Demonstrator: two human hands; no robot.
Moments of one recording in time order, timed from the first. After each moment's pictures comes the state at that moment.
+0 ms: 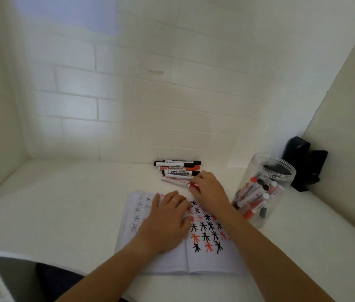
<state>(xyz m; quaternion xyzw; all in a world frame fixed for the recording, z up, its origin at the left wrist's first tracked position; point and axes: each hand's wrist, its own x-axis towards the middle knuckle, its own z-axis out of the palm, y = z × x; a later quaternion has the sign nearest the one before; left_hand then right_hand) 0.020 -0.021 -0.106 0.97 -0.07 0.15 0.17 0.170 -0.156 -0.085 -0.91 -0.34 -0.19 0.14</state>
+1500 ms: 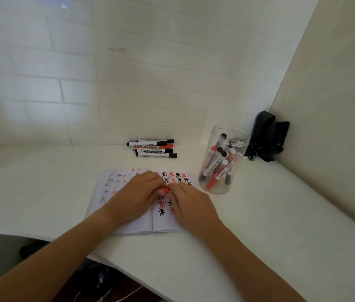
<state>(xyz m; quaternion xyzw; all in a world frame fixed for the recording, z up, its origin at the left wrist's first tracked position) 0.014 -0.024 -0.098 0.91 -0.25 0.24 0.24 0.036 -0.225 -0.097 -0.87 -0.39 -0.27 0.14</state>
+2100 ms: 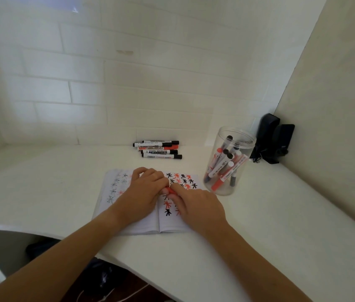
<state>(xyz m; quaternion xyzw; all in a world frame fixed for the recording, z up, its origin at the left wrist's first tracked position) 0.011 -0.021 -0.103 0.92 -0.19 0.30 0.15 0.036 -0.225 -0.090 -0.87 -0.39 -0.29 0.08</state>
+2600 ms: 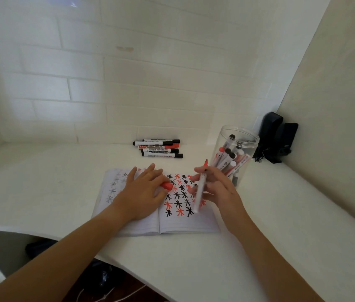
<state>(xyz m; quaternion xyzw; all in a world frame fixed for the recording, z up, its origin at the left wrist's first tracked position) 0.020 -0.020 -0.109 0.97 -0.07 0.14 0.18 0.039 -0.263 -0.058 -0.72 -0.23 0.04 0.65</state>
